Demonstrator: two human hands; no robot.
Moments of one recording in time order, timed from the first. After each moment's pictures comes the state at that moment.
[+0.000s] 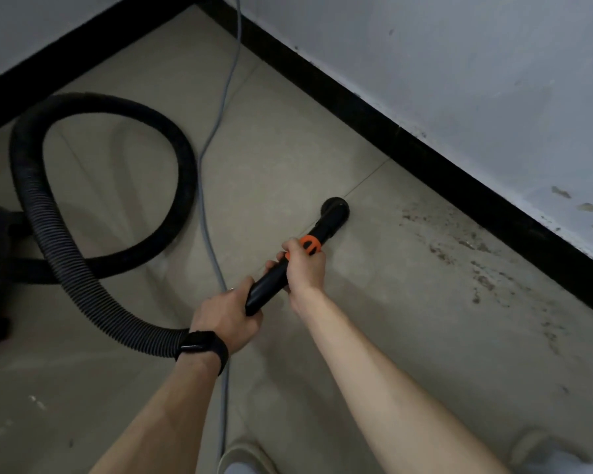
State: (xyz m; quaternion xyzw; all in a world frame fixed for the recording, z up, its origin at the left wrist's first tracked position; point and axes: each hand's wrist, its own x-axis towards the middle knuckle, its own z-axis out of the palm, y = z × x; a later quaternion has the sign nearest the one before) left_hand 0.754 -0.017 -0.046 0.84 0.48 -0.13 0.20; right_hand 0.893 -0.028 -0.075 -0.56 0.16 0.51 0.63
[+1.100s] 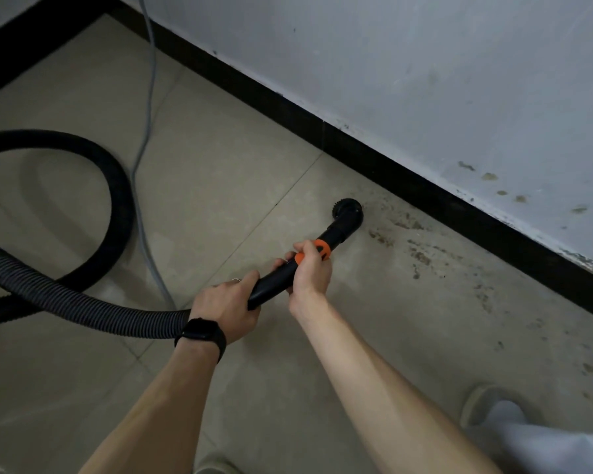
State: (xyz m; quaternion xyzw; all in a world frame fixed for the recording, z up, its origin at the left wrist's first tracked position) left_hand 0.834 -0.034 -0.055 0.92 0.33 -0.17 0.12; right_hand 0.957 -0.093 -0.076 -0.51 0.27 0.41 0.70
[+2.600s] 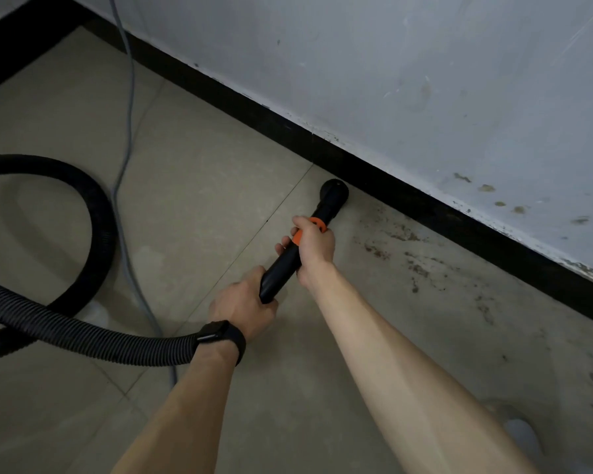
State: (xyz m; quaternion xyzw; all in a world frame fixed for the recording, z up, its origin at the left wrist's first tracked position) left_hand 0.882 -0.021 -0.081 0.87 0.41 -0.11 0.25; right_hand 1.027 -0.048 -0.088 -0.53 0.24 0.43 0.69
